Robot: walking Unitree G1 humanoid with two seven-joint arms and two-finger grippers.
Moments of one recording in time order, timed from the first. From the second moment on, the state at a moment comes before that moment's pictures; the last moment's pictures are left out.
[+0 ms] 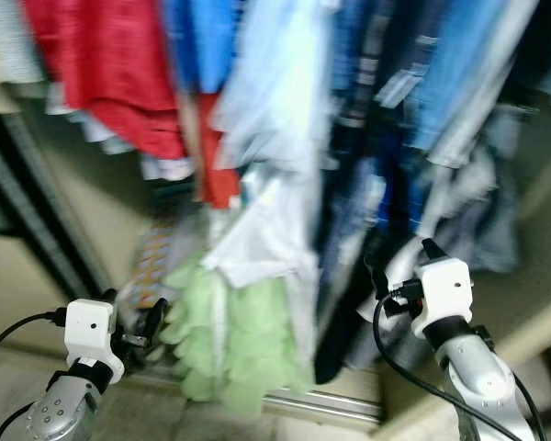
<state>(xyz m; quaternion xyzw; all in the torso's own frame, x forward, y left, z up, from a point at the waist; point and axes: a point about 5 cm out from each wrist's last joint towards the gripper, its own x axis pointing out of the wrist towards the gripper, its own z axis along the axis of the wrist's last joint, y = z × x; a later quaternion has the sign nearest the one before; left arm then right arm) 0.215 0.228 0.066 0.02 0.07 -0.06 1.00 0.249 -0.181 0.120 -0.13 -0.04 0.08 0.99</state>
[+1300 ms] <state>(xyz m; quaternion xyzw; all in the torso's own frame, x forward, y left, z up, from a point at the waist) 0.219 0.227 0.068 0.07 0.03 0.00 1.00 0.275 -0.171 0.111 -0.13 -0.04 0.07 0.99</state>
